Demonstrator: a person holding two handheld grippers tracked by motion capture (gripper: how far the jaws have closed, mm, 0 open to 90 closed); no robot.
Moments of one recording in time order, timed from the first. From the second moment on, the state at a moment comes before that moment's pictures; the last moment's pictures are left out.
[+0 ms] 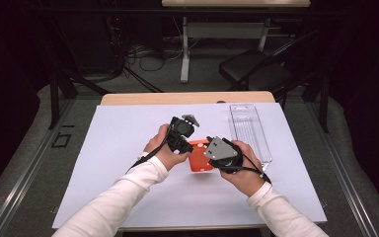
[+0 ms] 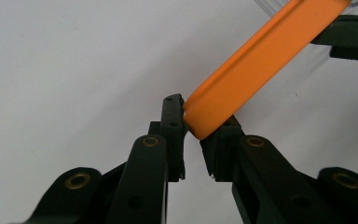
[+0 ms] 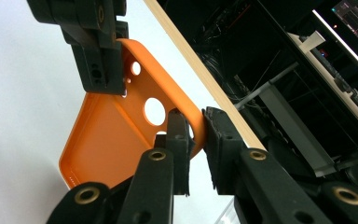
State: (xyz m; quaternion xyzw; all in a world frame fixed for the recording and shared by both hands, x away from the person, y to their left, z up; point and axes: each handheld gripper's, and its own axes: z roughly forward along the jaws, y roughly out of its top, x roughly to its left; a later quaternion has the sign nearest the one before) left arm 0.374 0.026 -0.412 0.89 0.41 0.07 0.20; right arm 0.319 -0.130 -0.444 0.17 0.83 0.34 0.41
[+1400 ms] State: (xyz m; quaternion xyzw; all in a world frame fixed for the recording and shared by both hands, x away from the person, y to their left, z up) left arm 0.371 0.054 -0.408 0.87 0.38 0.06 0.30; right arm 0.325 -0.154 -0.445 0.18 0.81 0.39 0.41
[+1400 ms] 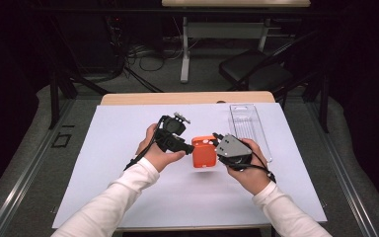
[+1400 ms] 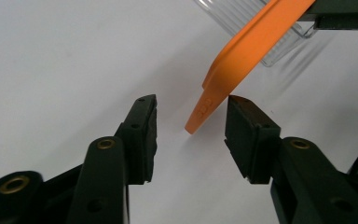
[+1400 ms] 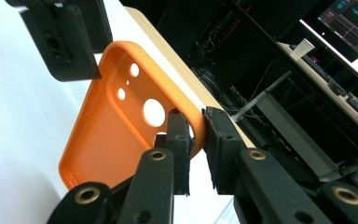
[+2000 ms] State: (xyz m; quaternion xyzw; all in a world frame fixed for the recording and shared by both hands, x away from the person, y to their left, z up) left arm 0.364 0.072 -0.420 0.85 0.37 0.07 0.37; right arm 0.332 -0.170 -0.441 0.19 0.79 0.42 0.40
